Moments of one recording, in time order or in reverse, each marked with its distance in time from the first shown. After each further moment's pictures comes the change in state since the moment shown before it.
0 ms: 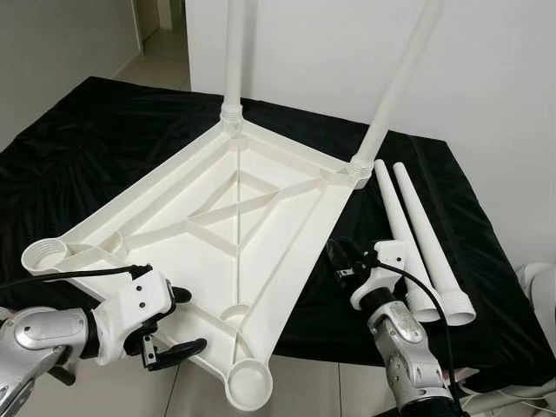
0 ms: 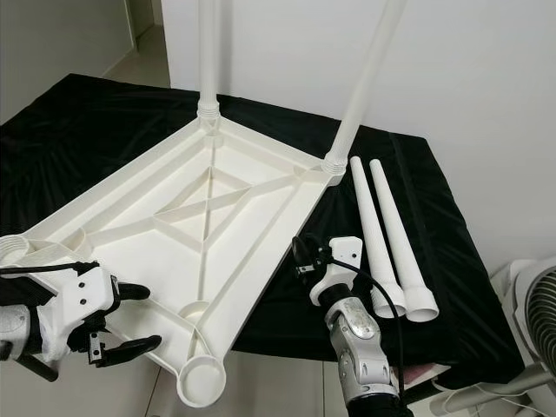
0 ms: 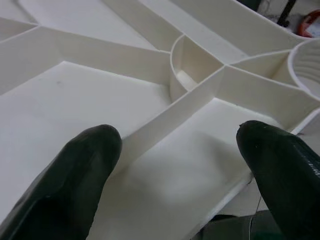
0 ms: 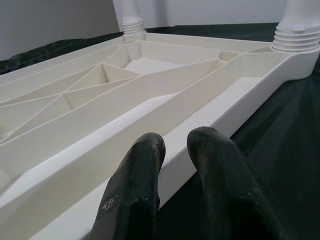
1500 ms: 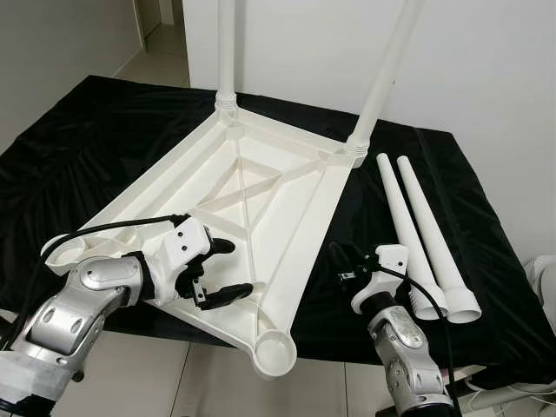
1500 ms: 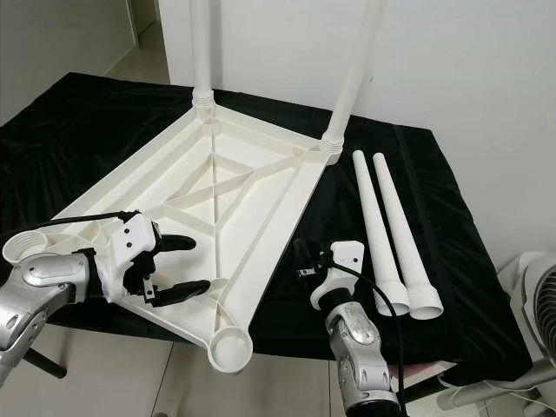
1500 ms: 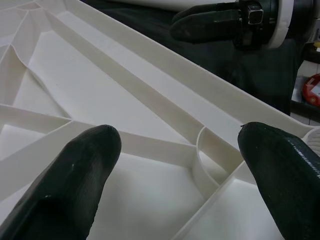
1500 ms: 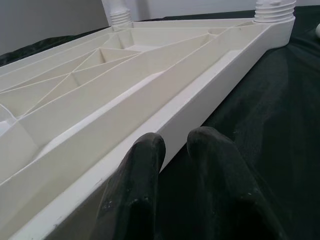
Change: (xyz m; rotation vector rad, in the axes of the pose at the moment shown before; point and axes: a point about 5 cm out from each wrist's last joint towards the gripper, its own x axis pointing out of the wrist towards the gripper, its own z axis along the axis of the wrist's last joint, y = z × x) left arm 0.035 0.039 0.042 0.026 -0.261 0.044; right arm -0.005 0.000 -0.002 0.001 0.001 -0.030
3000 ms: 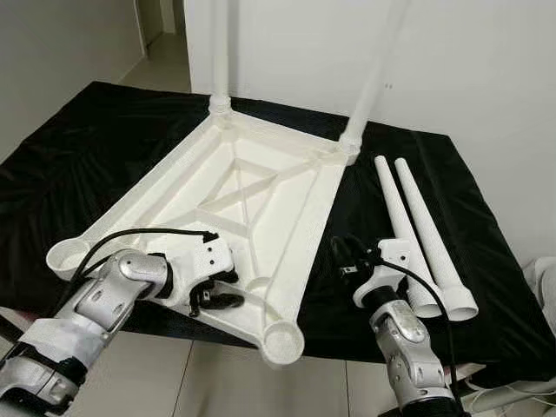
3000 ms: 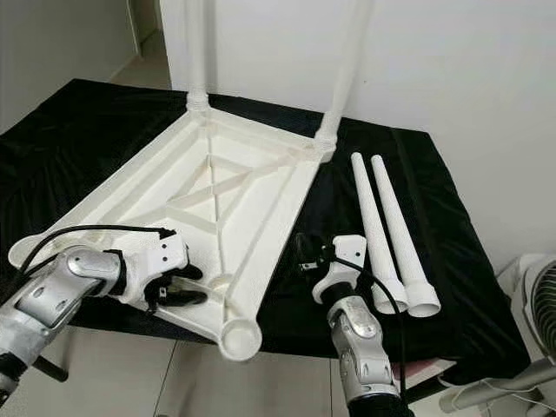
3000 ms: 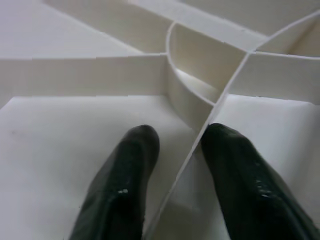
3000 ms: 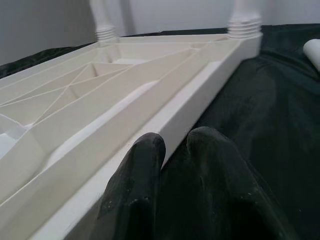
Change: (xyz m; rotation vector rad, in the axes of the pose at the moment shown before) left arm 0.037 0.011 -0.037 0.031 0.273 -0.118; right arm 0.004 -0.003 0.006 -0.013 -0.019 -0.008
